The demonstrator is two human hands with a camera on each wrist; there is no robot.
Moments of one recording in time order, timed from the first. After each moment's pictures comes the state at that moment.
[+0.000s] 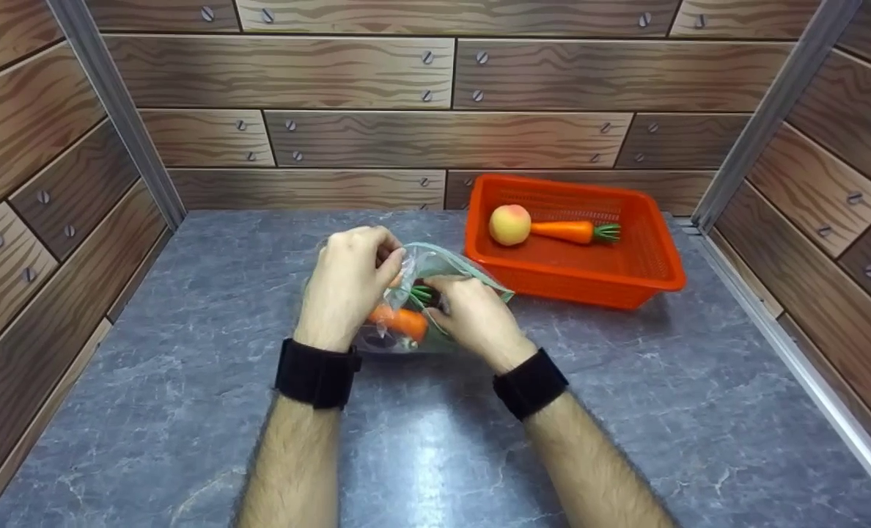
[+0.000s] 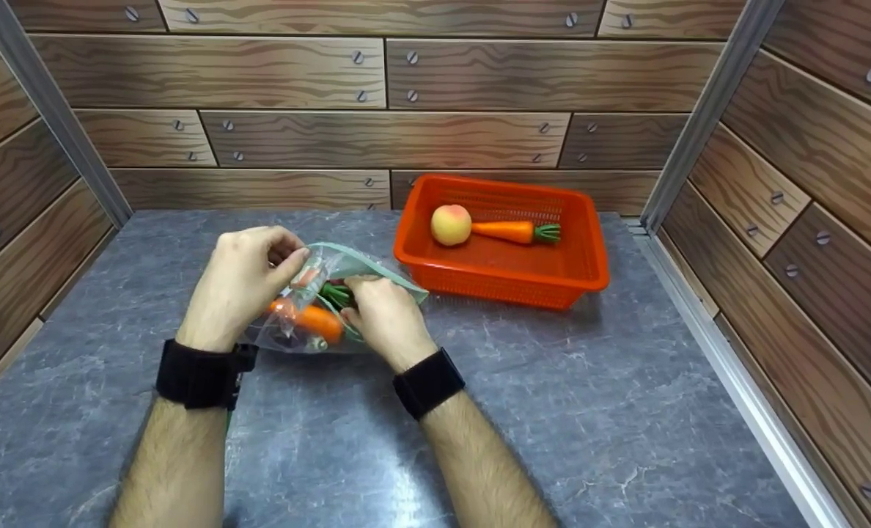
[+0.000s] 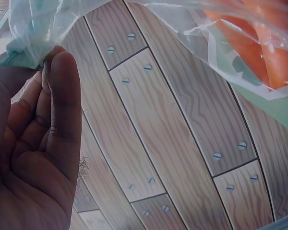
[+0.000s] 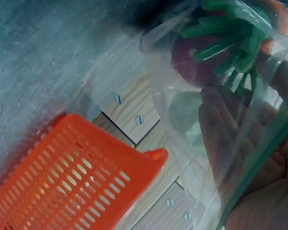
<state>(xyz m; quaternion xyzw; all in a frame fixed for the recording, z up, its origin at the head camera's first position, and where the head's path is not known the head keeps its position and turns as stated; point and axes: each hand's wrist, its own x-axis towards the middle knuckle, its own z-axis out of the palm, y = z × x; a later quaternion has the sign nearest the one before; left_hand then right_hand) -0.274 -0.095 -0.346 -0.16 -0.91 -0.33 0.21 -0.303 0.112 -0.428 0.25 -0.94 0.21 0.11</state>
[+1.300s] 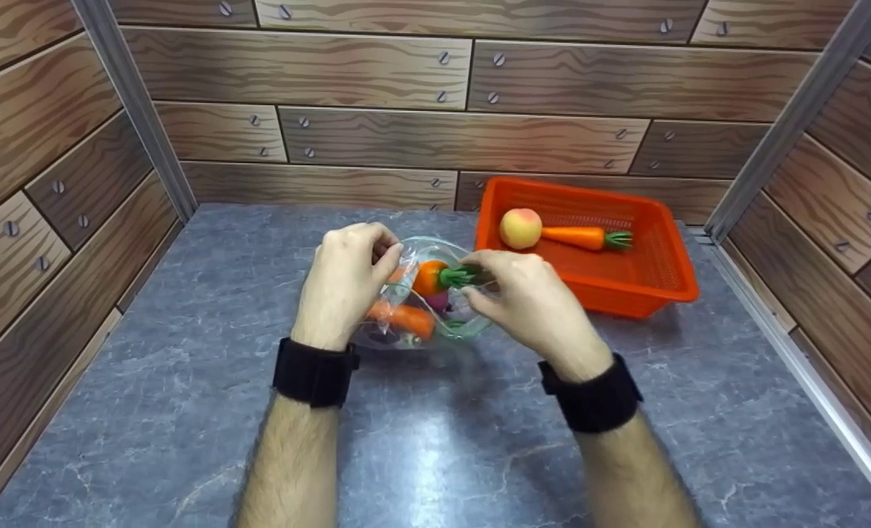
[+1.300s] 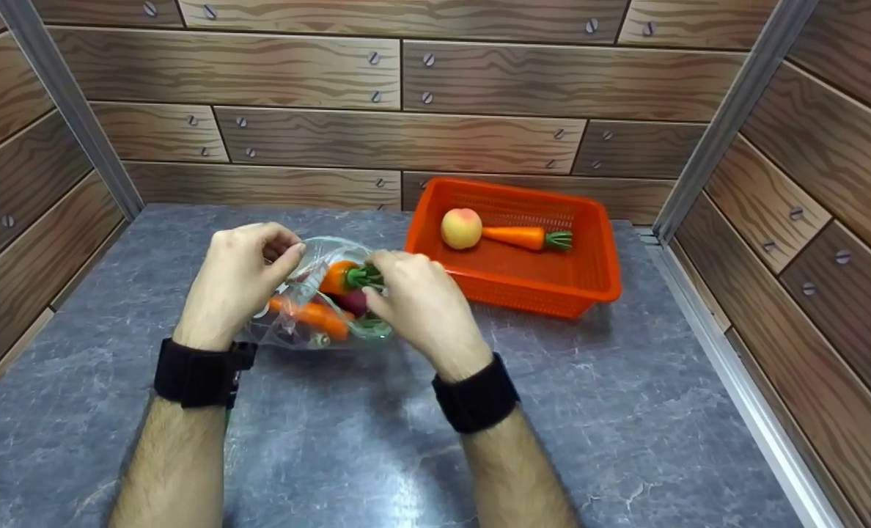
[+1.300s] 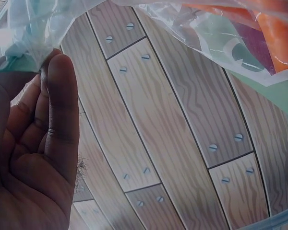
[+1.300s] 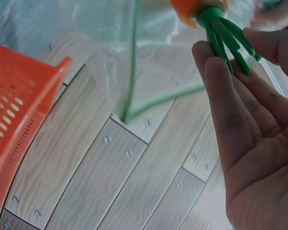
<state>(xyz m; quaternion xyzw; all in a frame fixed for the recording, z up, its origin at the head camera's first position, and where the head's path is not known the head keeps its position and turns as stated) -0.275 -0.107 -0.342 -0.13 -0.90 -0.35 0.21 -0.265 0.151 -0.343 0.28 -0.91 0.26 0.15</state>
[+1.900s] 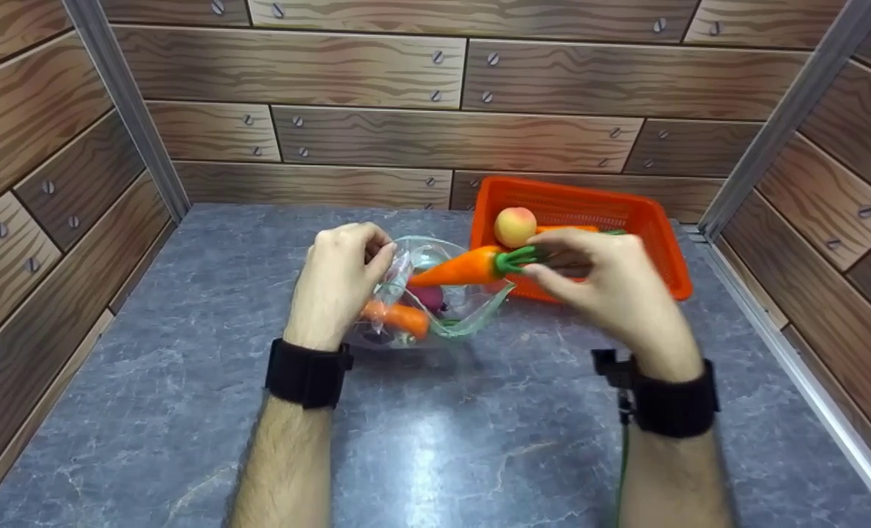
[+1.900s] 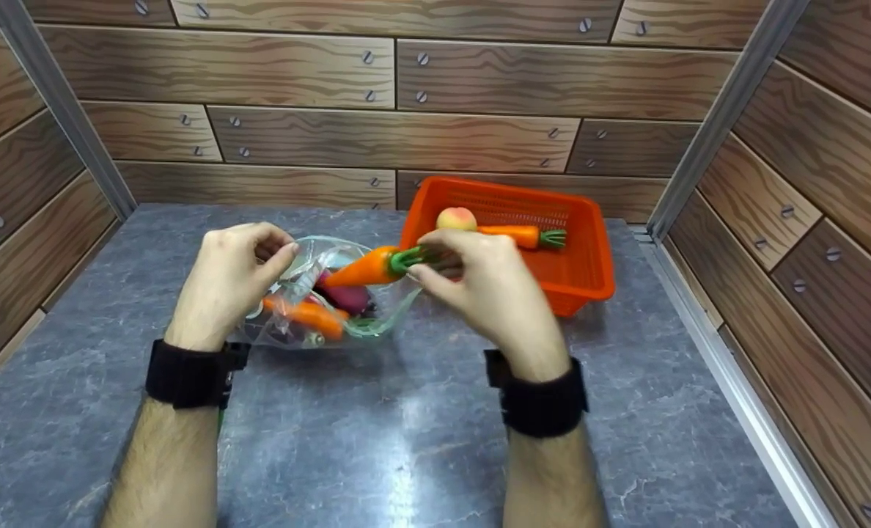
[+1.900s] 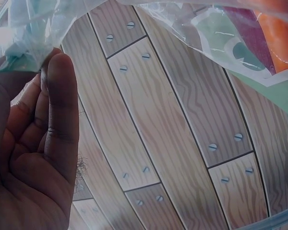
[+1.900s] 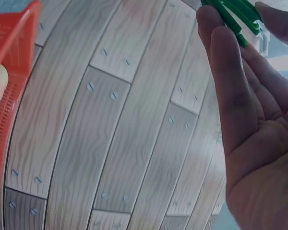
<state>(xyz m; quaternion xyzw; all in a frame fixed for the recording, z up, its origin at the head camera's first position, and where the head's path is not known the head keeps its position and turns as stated) -0.277 -0.108 -0.342 -0.13 -0.90 -0.35 0.22 -0.241 0.224 -0.303 0.25 -0.88 0.37 0.17</state>
